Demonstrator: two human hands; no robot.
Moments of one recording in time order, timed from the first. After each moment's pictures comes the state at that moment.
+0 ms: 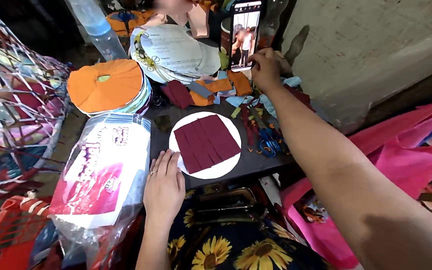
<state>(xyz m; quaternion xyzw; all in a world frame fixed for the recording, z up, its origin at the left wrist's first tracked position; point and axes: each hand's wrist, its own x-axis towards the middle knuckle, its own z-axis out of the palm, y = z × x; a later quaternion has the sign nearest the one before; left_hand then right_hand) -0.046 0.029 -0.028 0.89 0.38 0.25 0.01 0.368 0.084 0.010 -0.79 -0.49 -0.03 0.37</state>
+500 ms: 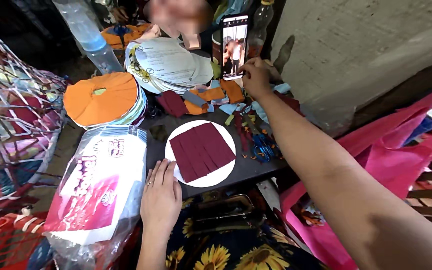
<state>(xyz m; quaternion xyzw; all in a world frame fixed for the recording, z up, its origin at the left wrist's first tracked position) -0.046 0.029 -0.025 0.89 0.38 0.25 0.01 0.370 0.085 0.008 -0.78 -0.50 -0.04 0.38</state>
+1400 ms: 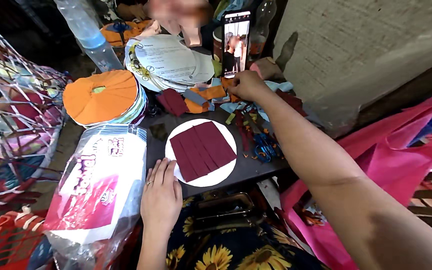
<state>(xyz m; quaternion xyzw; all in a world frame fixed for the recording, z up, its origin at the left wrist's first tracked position) -0.046 0.028 -0.027 0.89 0.38 0.25 0.00 0.319 0.073 0.051 -0.82 -0.51 0.13 0.23</state>
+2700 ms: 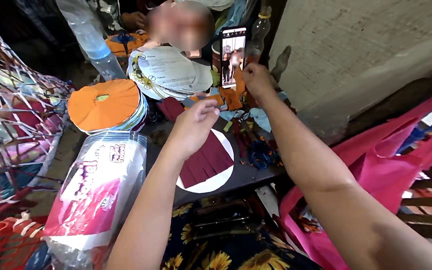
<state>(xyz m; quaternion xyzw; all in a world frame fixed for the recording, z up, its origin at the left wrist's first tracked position) 0.073 0.076 0.104 0.81 0.27 0.19 0.49 0.331 0.062 0.063 -0.75 -0.41 0.12 0.50</state>
